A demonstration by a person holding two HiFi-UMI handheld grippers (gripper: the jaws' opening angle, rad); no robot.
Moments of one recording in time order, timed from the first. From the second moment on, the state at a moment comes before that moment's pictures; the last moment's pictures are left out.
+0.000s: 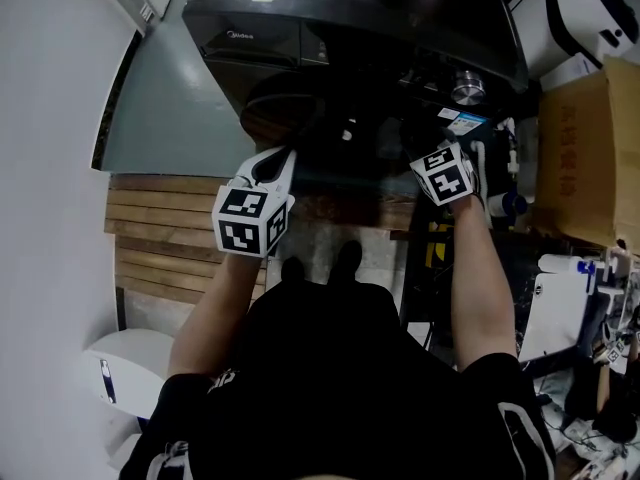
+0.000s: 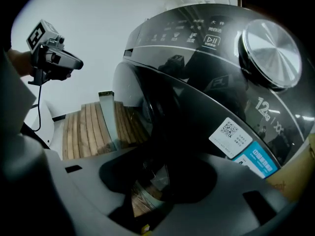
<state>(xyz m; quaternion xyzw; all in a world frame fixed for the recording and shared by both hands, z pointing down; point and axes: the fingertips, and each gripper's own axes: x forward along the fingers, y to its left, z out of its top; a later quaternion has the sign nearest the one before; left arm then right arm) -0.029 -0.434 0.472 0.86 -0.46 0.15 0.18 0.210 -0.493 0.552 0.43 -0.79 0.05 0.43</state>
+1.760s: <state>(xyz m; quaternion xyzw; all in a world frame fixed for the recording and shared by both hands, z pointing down) -0.028 -0.296 0.469 0.86 -0.44 0.12 0.22 0.077 -0.276 0.552 0.41 -0.85 0.15 0.28</state>
